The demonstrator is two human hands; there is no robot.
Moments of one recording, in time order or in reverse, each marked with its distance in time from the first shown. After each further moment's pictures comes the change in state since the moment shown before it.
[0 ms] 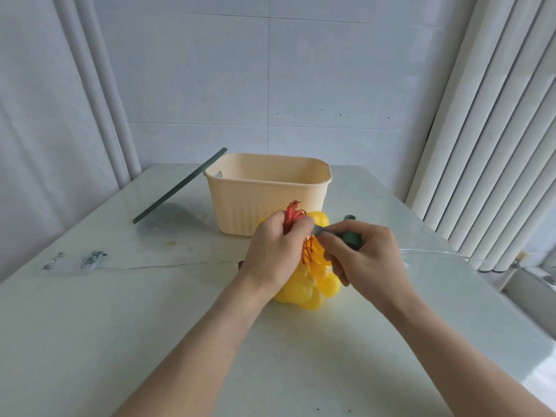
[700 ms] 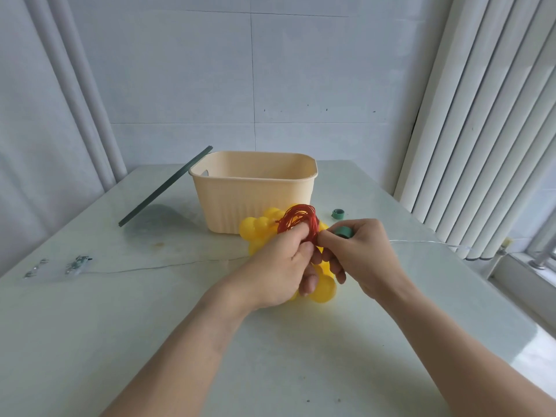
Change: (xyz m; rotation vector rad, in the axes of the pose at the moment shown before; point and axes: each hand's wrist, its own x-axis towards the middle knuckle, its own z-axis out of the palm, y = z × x) left_hand -0.014 0.003 0.005 0.211 -0.459 0.019; right_hand 0.010 0.007 -0.009 0.002 0.004 0.208
